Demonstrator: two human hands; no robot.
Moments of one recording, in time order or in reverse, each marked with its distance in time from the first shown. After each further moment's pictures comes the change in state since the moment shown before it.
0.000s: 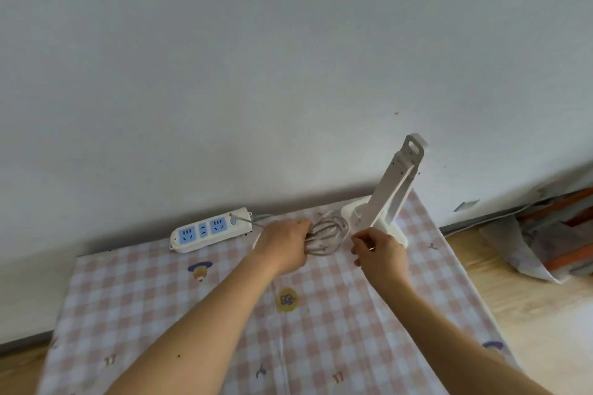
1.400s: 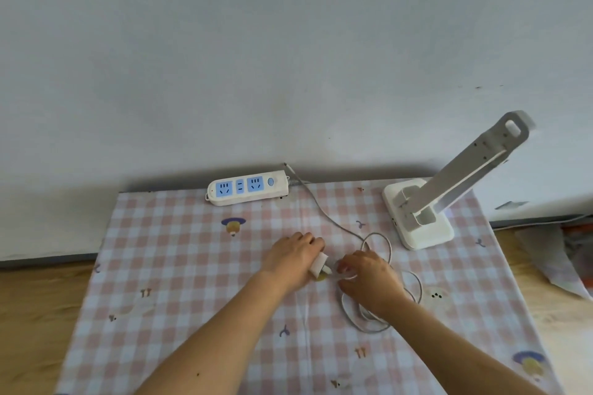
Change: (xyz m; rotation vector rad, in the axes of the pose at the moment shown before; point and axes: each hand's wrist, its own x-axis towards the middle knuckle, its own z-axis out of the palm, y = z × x) left_hand -0.069 -0.034 0.065 0.032 -0.162 -0.033; right_hand -0.027 0.026 0.067 -0.650 -0.526 -0.408
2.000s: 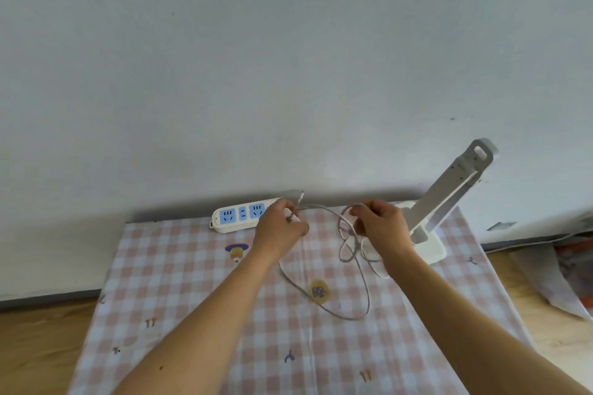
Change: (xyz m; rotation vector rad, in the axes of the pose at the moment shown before) left_hand 0.018 -0.023 -0.077 -0.940 0.399 -0.500; right_hand 0.027 -0.041 -0.098 0.916 0.466 0.294
